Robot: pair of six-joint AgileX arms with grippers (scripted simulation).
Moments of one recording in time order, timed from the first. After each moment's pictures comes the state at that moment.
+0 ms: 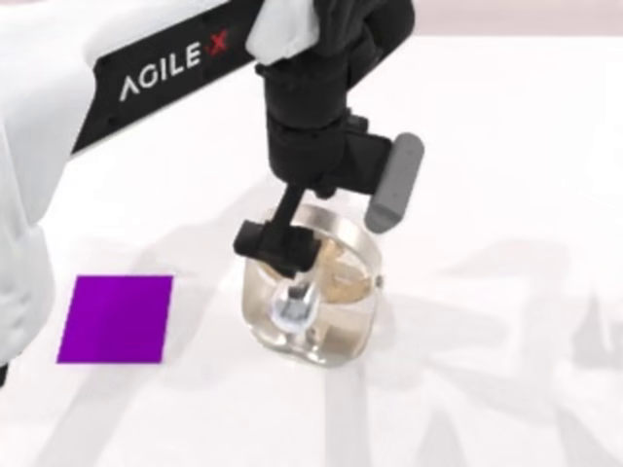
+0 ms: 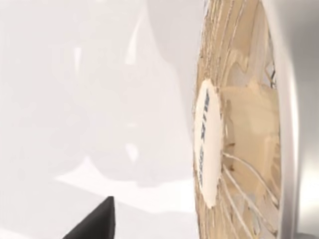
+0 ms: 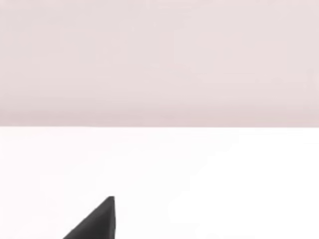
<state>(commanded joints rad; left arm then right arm) -0.70 2.16 1.97 -1.38 0.00 1.23 0.00 0.00 0.00 0.00 0.00 0.00</state>
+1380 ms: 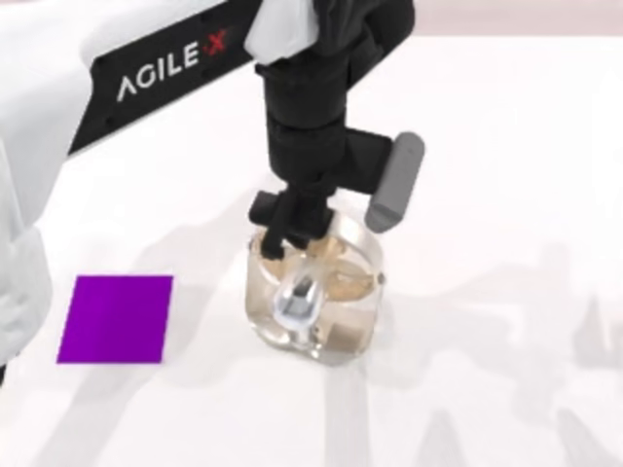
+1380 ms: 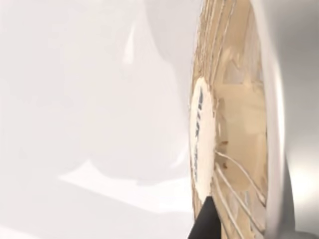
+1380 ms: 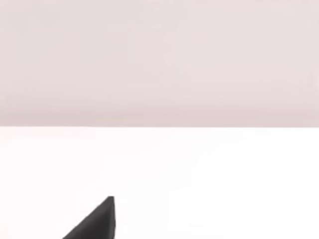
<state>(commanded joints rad) -0.70 2.16 1.97 -1.38 0.00 1.23 0.00 0.00 0.00 0.00 0.00 0.00</state>
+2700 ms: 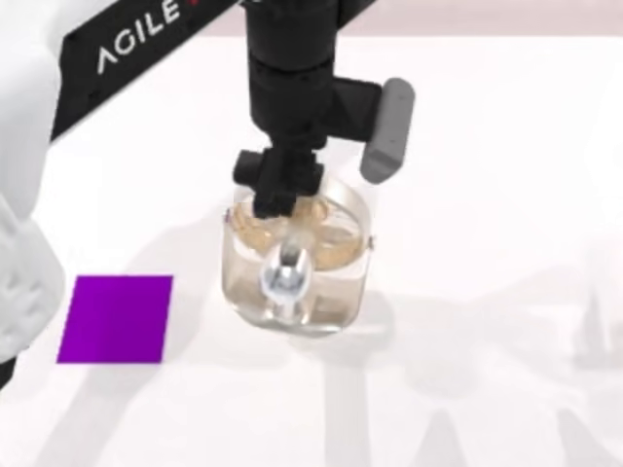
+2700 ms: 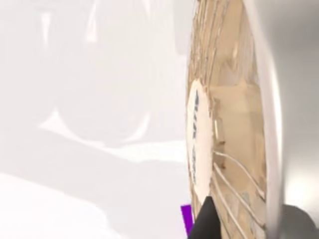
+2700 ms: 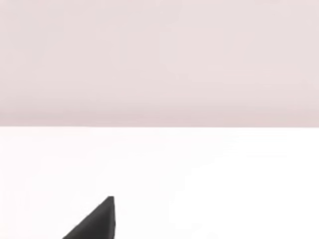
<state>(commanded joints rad) -0.68 2.19 2.21 -1.63 -0.02 1.13 0.00 0.00 0.00 0.00 0.00 0.00</state>
